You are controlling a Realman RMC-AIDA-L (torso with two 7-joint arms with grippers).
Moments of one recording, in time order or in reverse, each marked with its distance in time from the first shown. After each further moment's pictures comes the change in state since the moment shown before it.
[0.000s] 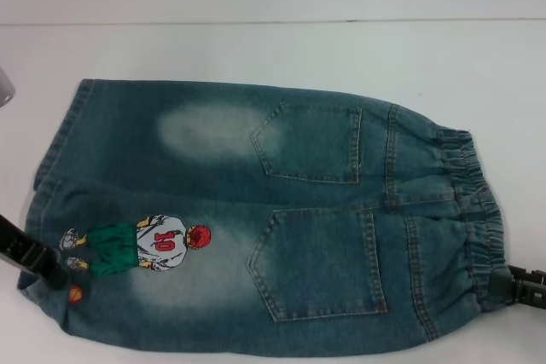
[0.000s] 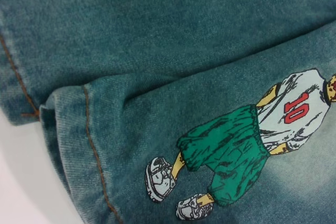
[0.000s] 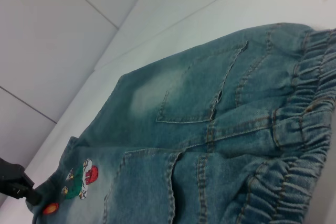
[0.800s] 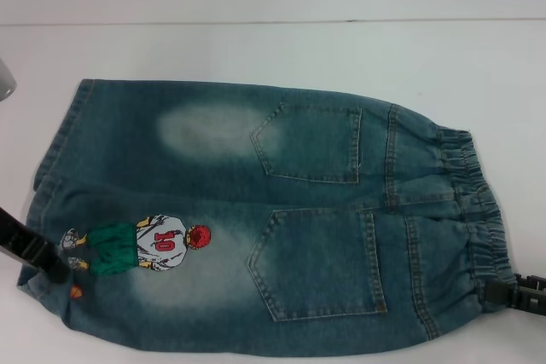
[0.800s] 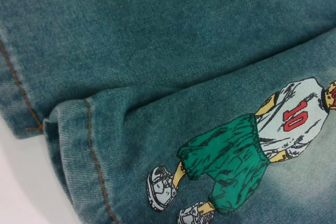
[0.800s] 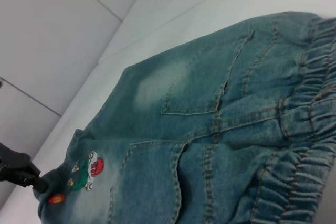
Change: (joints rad) left arm -0.009 0.001 0.000 0.006 0.000 -0.002 0.002; right arm 0.005 -0.001 -0.002 0.009 -0.018 -0.006 0.002
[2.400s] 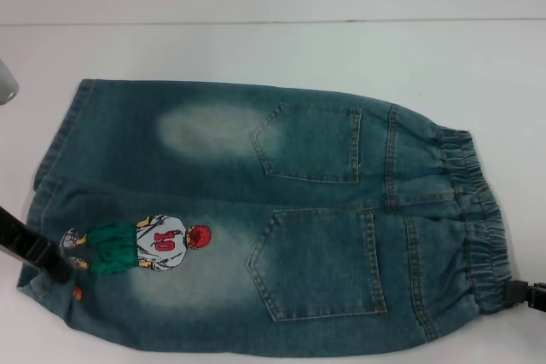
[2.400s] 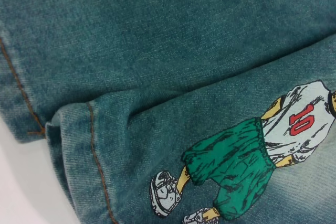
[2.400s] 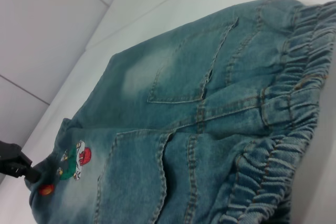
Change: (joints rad) left arm 0.008 -0.009 0.000 0.000 0.000 -0.025 0.004; right arm 0.018 -0.020 -0.002 -0.011 -0.047 0.007 0.048
